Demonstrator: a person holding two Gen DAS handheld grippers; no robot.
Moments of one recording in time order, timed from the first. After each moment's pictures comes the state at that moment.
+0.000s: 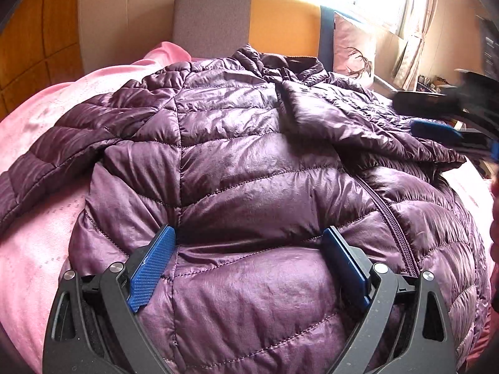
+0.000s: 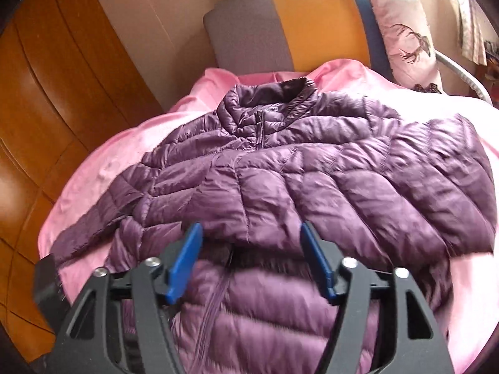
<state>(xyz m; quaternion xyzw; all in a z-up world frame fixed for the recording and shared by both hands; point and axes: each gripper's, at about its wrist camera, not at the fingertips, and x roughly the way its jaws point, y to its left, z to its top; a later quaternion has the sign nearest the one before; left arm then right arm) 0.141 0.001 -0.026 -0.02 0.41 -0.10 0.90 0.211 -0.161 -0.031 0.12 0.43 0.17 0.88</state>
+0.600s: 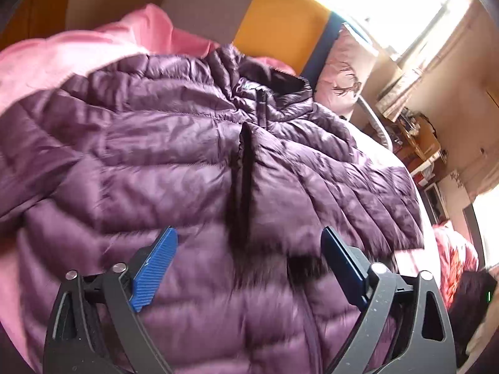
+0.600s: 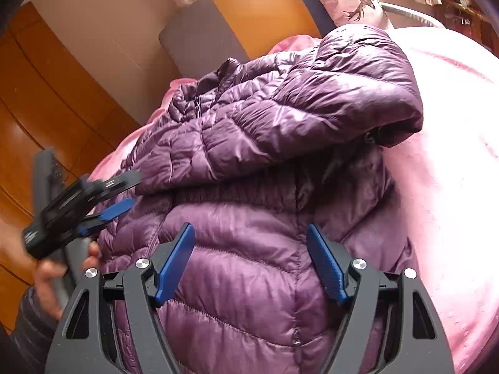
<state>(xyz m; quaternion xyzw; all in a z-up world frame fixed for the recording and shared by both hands) 0.248 -0.020 -0.003 -0.17 0.48 -0.16 0.84 0.155 -0.254 -0.067 0.23 0.44 0.12 0.86</state>
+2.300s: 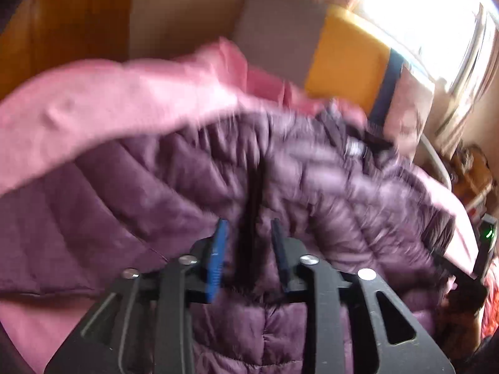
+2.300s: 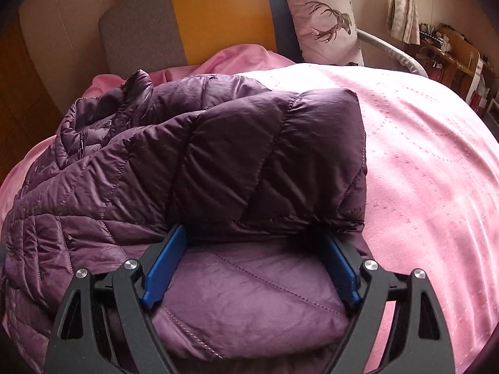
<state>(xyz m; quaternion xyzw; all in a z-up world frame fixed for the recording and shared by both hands) 0.245 0.063 0.021 -0.13 0.40 -0.01 0.91 0.302 -0.264 -0.088 0.09 0.46 -0.03 0.88</state>
